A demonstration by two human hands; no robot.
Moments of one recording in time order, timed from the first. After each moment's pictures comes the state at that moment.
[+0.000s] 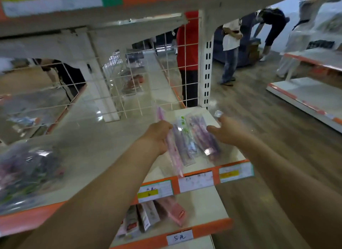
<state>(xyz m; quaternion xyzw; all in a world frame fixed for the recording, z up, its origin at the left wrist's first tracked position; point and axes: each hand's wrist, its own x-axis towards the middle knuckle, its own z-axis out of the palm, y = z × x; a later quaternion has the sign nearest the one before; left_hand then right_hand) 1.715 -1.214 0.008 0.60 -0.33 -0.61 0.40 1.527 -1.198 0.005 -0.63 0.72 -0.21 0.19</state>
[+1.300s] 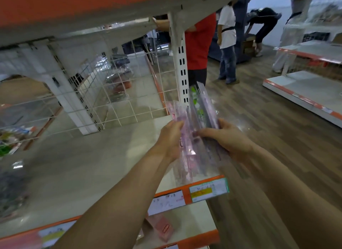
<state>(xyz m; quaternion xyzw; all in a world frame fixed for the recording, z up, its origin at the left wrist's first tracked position) 1.611 -1.228 0.007 0.50 -0.40 -0.61 0.46 1.467 -1.200 0.002 -0.47 0.52 -0.47 0.53</state>
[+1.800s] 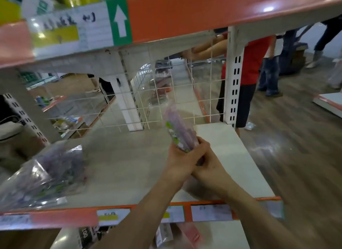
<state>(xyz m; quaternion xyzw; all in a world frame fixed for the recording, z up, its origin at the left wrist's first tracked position) 1.693 -1.175 0.004 0.53 -0.45 -0.42 0.58 1.608 -1.176 -0.022 -0.65 0.38 -0.47 0.46</state>
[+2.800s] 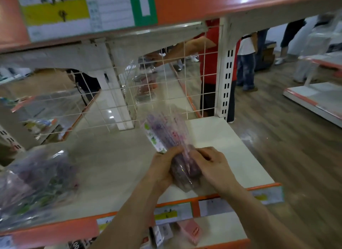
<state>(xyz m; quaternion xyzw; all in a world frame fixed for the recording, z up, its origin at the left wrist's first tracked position) 1.750 -1.189 -0.027 0.49 -0.29 -0.64 0.52 1.617 -1.167 -0.029 -0.57 0.56 -0.47 0.38</state>
